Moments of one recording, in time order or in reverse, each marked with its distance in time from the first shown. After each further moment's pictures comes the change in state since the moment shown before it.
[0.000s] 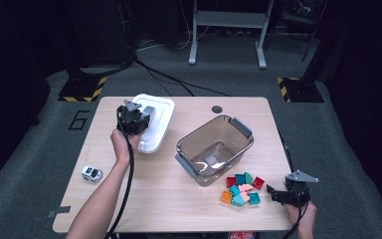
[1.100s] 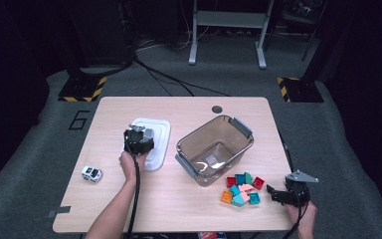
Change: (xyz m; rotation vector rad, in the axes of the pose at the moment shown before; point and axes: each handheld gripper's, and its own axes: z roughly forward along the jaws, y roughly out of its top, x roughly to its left) left arm -0.005 -0.080 0.045 0.136 0.065 -0.120; right arm 0.000 0.000 0.000 -0.002 -0.002 -0.006
